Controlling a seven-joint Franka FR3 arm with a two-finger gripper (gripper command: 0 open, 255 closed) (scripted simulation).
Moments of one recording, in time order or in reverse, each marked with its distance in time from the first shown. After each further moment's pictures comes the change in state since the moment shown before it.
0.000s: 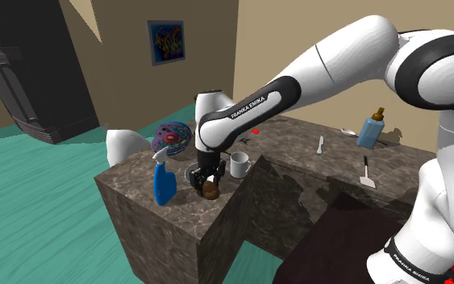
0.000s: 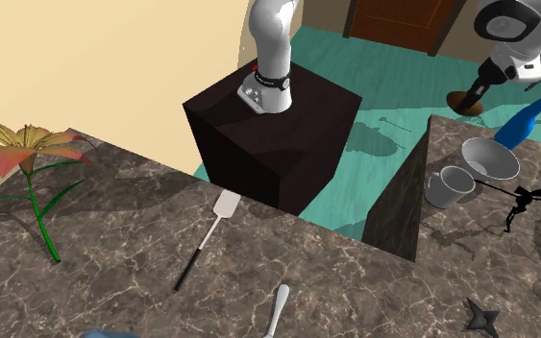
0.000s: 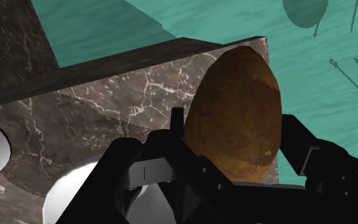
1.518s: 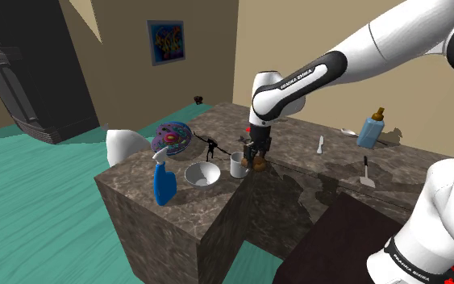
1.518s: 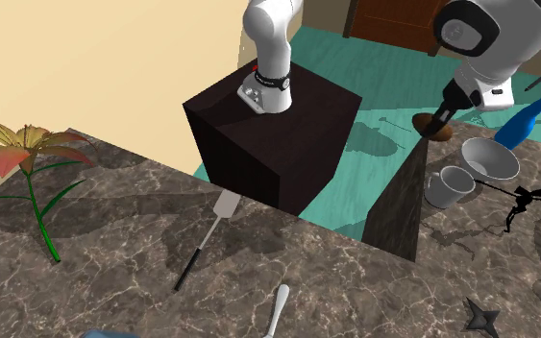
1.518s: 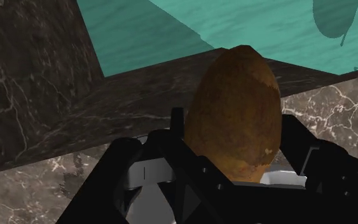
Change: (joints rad) arm -0.191 -0.284 -0.146 -0.313 -0.036 -0.017 -0.321
